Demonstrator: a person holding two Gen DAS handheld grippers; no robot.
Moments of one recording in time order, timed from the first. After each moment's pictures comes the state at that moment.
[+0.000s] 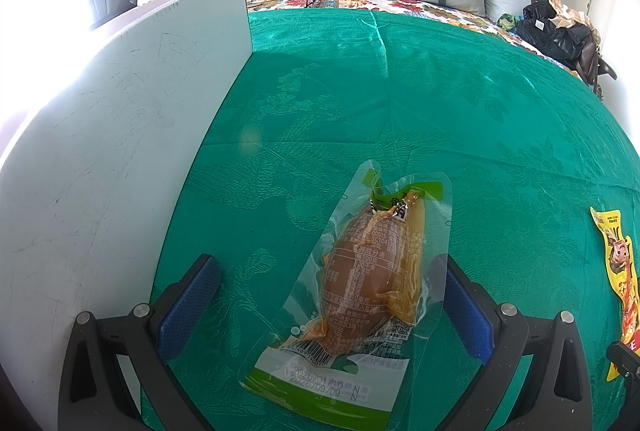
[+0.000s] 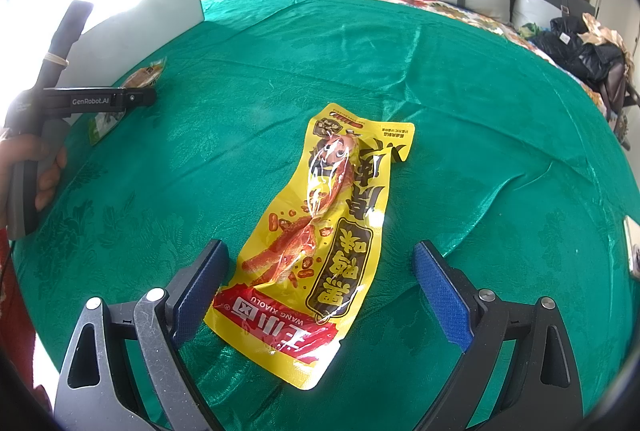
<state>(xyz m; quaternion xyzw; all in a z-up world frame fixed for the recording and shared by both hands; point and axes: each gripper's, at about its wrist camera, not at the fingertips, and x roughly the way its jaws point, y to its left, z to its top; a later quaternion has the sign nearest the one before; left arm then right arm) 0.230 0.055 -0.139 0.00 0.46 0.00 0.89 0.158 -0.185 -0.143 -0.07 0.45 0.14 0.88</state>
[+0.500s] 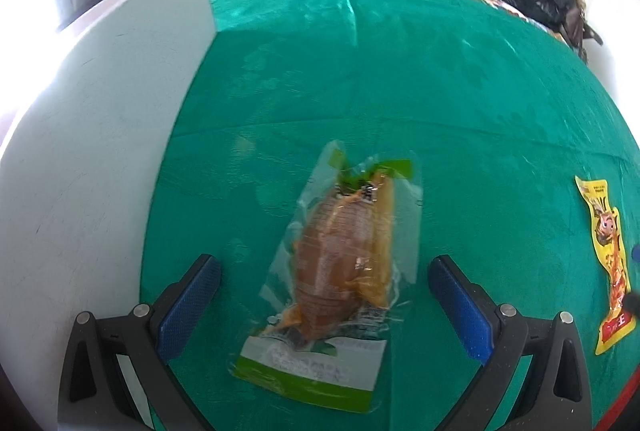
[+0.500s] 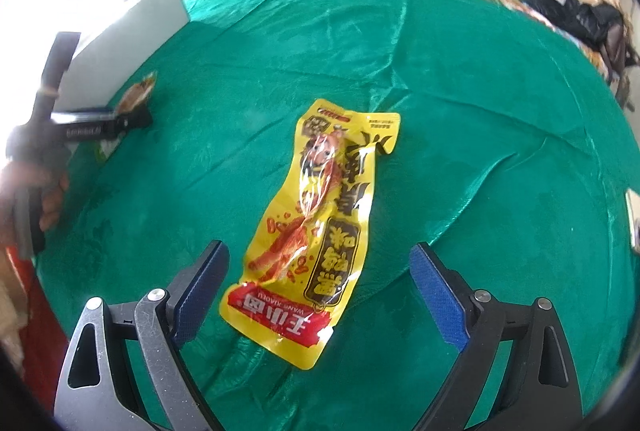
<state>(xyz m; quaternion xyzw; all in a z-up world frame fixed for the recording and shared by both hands) 0.244 0.041 -0.134 0.02 0.52 -0.04 0.85 0.178 -0.207 -0.115 0.01 0.52 0.11 0.84</state>
